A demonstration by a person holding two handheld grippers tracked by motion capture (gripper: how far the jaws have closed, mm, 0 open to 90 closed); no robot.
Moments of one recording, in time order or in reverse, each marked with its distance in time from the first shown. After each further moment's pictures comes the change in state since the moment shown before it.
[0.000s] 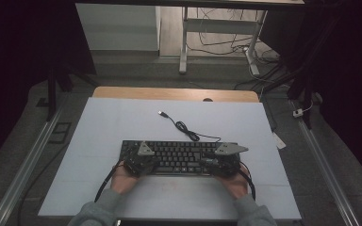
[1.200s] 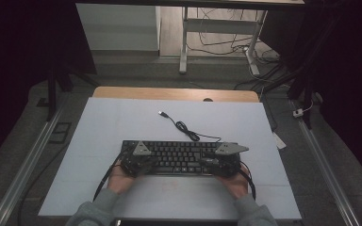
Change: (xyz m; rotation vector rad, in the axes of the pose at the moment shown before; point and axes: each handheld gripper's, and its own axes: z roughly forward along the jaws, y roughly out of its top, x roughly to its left) left arm 0.000 -0.001 -0.005 0.004 -0.019 0.012; right arm -0.001 0.001 -0.001 -0.001 0.003 0.002
